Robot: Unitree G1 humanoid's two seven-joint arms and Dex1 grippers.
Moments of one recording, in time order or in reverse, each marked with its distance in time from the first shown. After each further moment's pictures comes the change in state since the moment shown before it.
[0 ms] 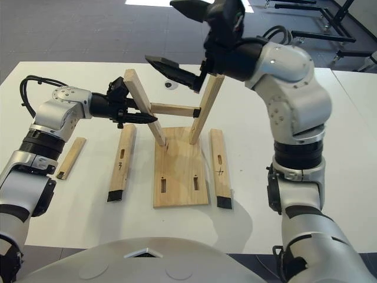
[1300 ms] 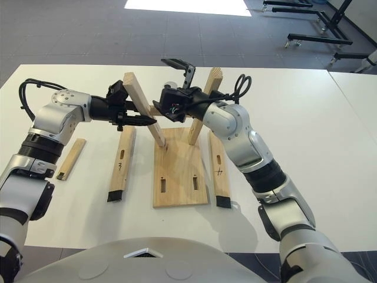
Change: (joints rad) left arm 0.048 0.017 0.002 -0.057 0.000 0.004 0.037; right arm 0.189 0.020 0.346 0.103 -0.709 -0.313 -0.213
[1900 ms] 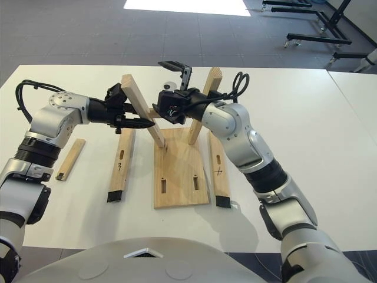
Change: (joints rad) left arm 0.025 0.023 -0.003 -0.049 0.000 0.017 0.010; right arm -0.020 -0.022 0.030 -0.025 -0.032 0.012 0.040
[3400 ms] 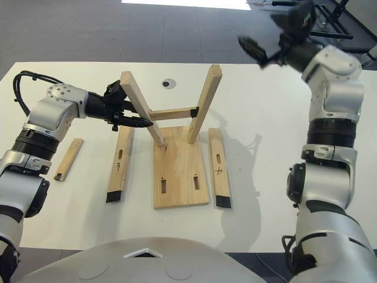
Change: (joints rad) left arm -0.074 0.018 -0.036 0.067 0.030 -0.022 -0.093; right arm -0.192 -0.217 -0.592 0.684 0.608 0.173 0.333
